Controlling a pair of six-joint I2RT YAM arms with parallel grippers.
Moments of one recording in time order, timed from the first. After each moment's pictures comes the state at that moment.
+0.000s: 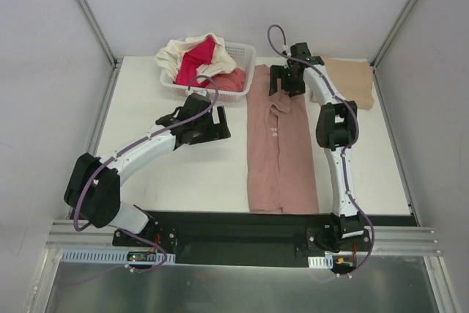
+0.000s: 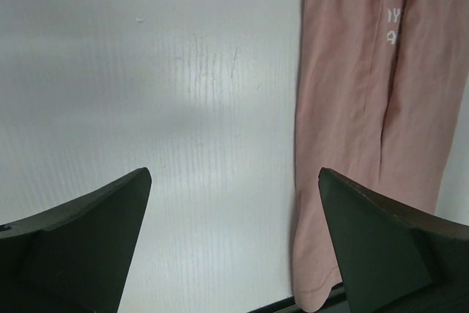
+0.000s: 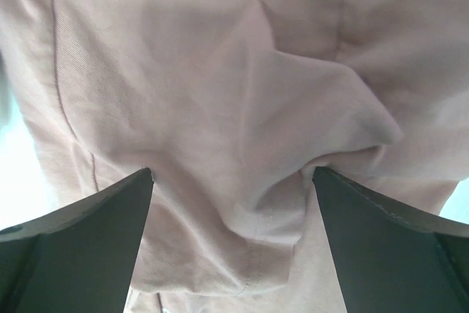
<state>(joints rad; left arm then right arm) -0.58 1.44 1.01 -0.41 0.00 -0.67 0.23 2.58 2.41 -0.92 -0.18 0.12</state>
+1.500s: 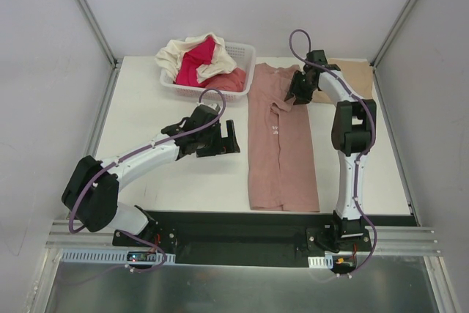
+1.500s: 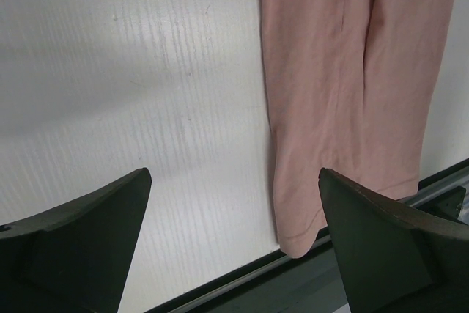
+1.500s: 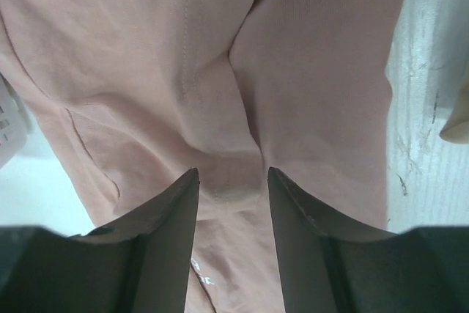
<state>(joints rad) -0.67 1.42 0.93 -0.39 0.10 -0.72 0.14 2.32 1.97 -0.72 -0.22 0.42</state>
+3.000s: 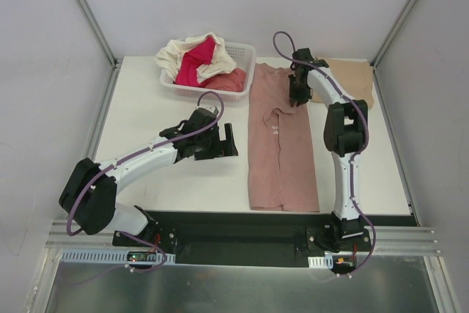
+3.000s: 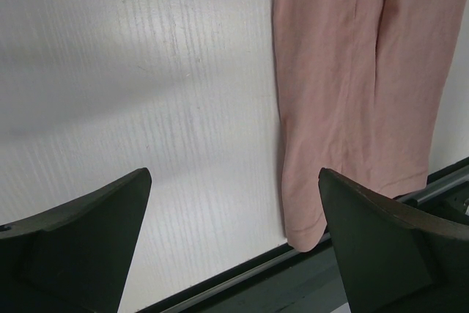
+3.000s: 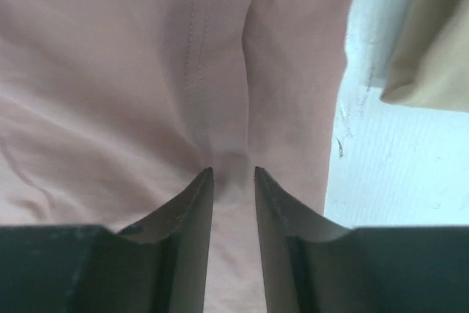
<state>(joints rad) -0.67 1.39 0.89 -0.39 0.10 -0.72 0.23 2.33 2.07 -0.90 0.09 0.22</state>
